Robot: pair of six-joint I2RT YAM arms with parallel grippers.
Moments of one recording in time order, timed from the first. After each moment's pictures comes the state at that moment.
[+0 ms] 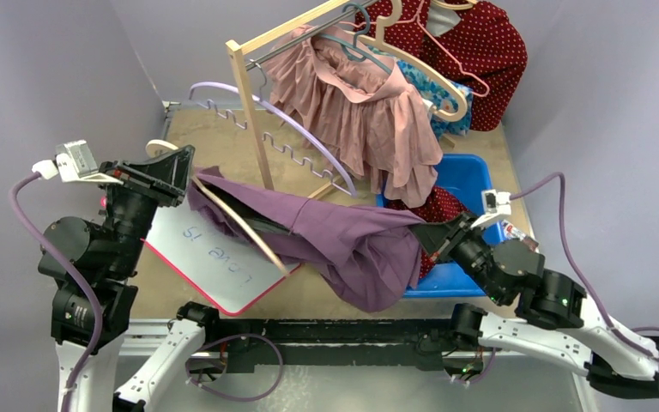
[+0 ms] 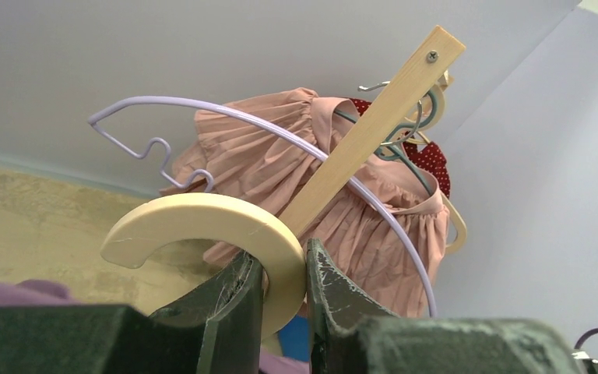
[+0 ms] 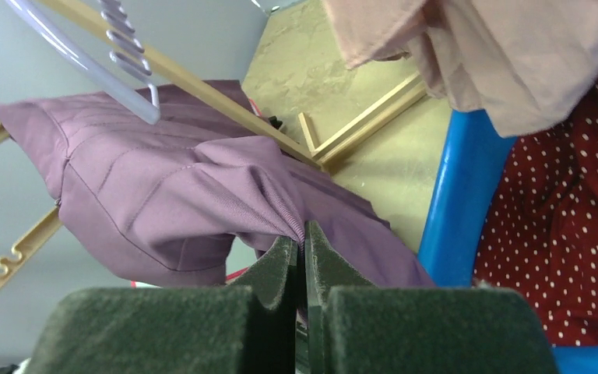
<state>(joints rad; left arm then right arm) -0.26 0.61 1.33 -0.48 -0.07 -0.58 1.13 0.43 0.90 -0.67 0.63 0.84</state>
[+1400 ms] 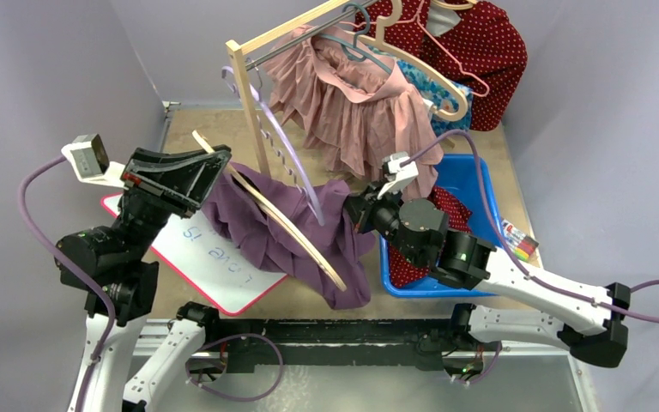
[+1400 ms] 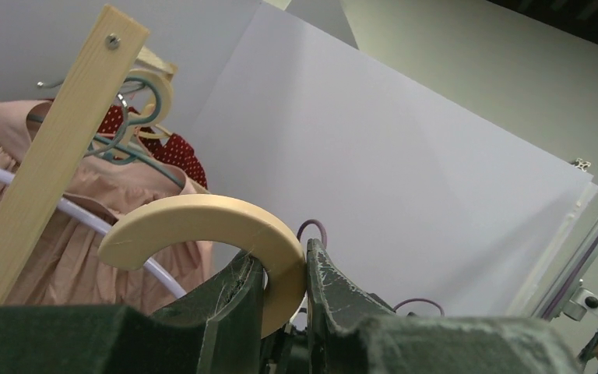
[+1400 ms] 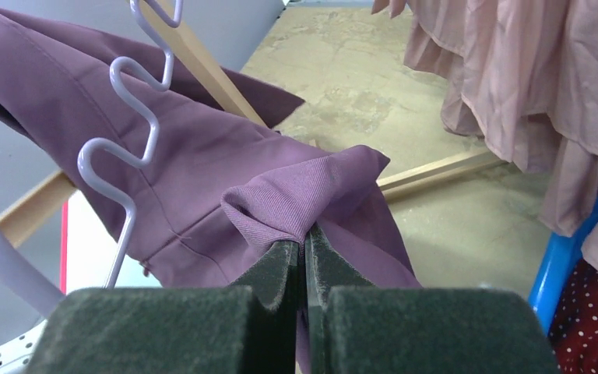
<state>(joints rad) -0.26 0.61 1.09 0.23 0.44 -1.01 1.13 0.96 1.00 -0.17 0.52 0.48</state>
